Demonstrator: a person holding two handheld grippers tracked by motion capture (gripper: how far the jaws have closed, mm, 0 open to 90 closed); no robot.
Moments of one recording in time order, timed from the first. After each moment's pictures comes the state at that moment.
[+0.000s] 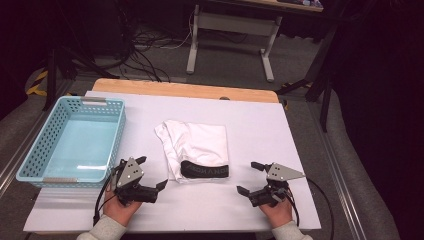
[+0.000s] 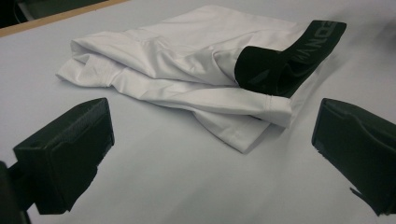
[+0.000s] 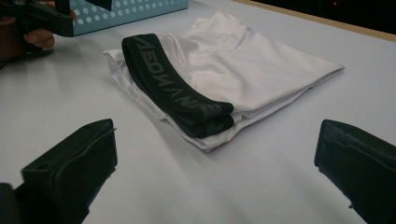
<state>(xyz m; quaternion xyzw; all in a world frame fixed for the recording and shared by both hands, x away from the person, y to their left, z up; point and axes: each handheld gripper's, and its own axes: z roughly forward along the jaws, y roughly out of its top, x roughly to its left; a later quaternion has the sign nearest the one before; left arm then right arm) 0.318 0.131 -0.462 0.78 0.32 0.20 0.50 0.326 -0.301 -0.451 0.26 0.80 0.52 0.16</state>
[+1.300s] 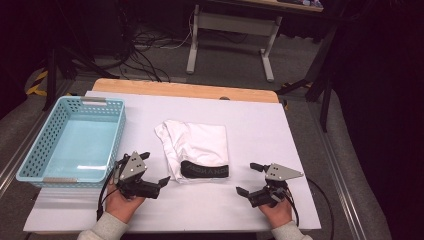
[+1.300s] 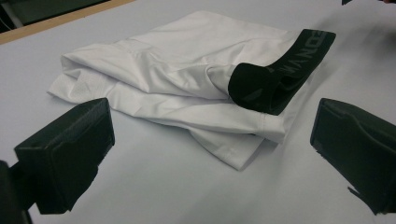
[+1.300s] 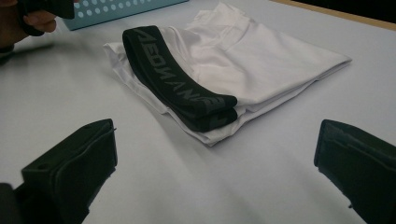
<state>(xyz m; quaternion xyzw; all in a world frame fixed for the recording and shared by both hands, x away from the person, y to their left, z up) 0.328 0.126 -0.447 0.79 0.30 0.19 0.49 0.327 -0.299 -0.454 0.26 0.81 0.51 0.15</state>
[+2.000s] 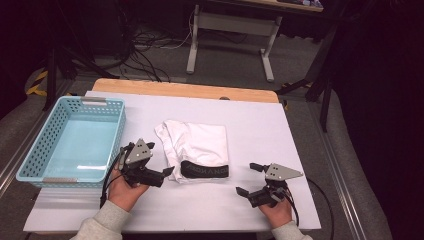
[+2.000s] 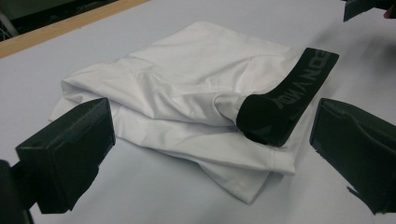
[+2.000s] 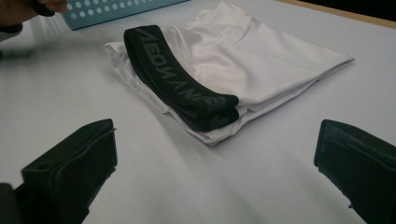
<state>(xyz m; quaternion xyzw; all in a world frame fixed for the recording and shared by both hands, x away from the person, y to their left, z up) 0.355 0.116 -0.423 0.81 0.30 0.17 0.48 0.328 -0.299 -0.454 0.26 0.81 0.51 0.15</state>
